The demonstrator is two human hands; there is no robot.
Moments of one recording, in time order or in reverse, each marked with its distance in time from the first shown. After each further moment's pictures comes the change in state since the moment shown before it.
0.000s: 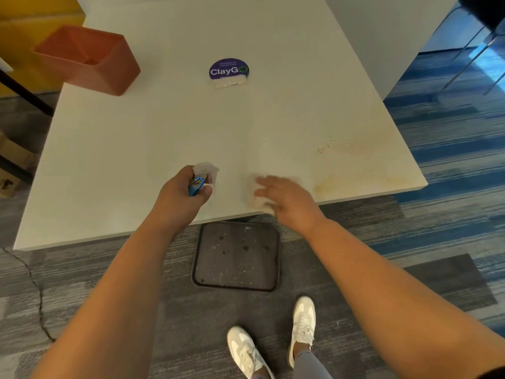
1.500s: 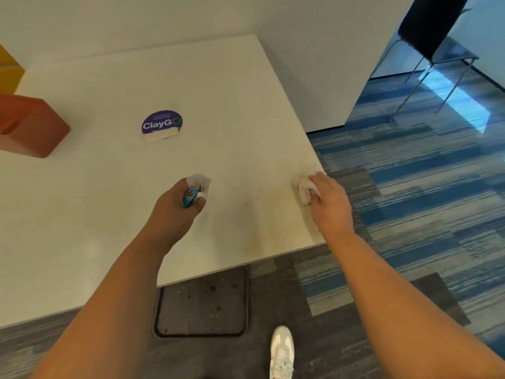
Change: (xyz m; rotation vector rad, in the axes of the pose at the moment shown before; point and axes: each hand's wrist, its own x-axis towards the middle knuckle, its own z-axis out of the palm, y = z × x) left_hand 0.092 0.118 0.122 0.013 -0.041 0.091; right_hand -0.042 0.181 -0.152 -0.099 0.574 0.426
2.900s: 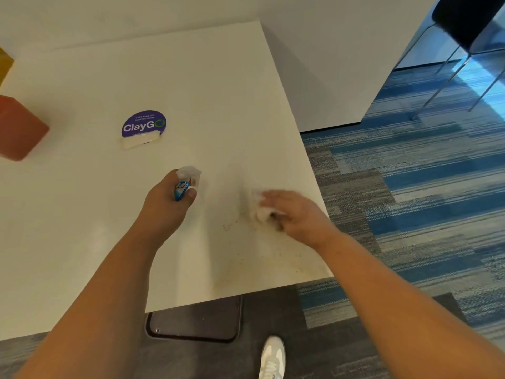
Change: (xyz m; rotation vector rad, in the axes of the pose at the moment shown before) left_hand 0.071 0.021 0.044 0.070 0.123 -0.062; right_hand 0.061 0.018 0.022 0.320 -0.478 -0.366
